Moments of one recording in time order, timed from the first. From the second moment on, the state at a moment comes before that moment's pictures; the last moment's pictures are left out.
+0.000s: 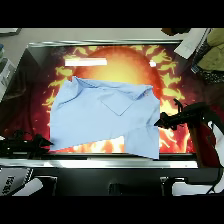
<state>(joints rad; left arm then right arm) 0.68 -1.18 0.50 1.03 -1.24 -1.43 -0.31 -1.57 0.98 2.29 -1.26 -1.95</state>
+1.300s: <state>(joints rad) 0.46 -1.08 1.28 0.87 -1.22 -1.37 -0.17 -1.24 1.52 2.42 -1.16 -1.90</state>
